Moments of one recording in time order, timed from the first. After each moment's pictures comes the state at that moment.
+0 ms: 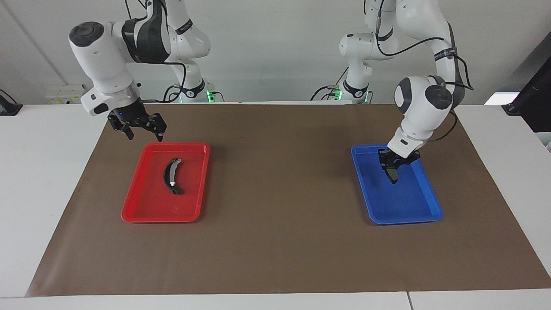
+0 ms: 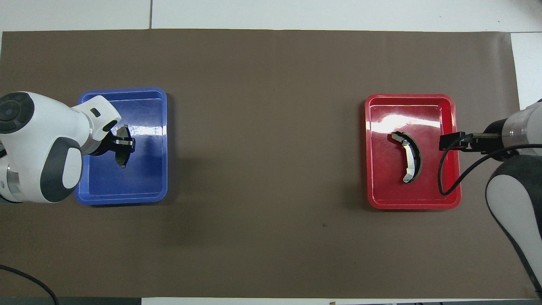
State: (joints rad) left arm -0.23 0.06 0.04 -2.13 0.02 2.18 -0.07; right arm 0.04 -0.15 -0.06 -2.12 -0.01 1.99 0.05
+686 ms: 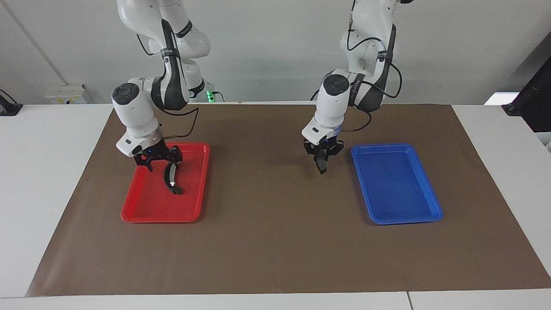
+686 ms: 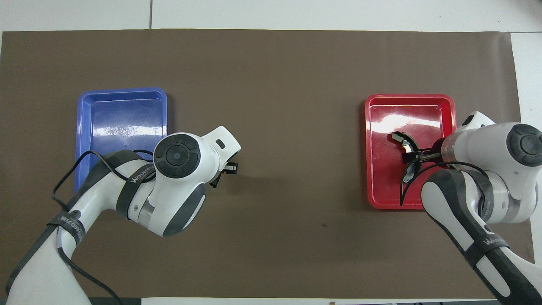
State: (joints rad) left arm -0.65 0.13 0.03 -2.12 0.04 2.27 -0.45; right arm 0.04 0.03 -0.06 -2.34 -0.01 2.45 -0.14
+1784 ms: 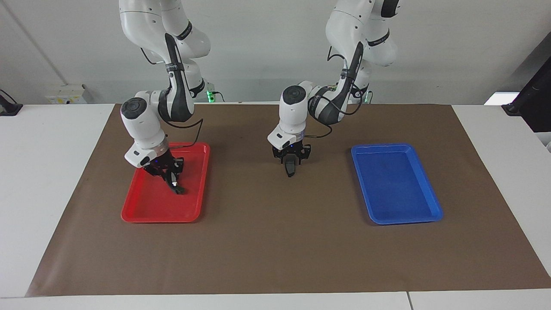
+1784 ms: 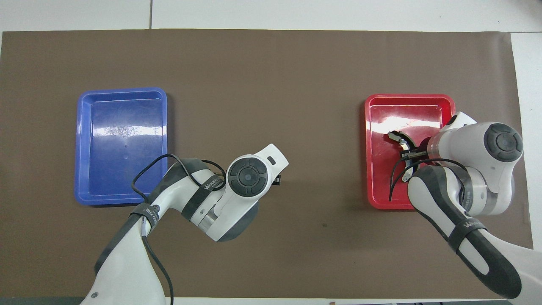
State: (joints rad) left arm -0.79 0.29 0.04 -2.05 0.04 2.35 -0.62; right arm 0.06 0.11 -0.06 -2.30 0.02 2.46 -0.13
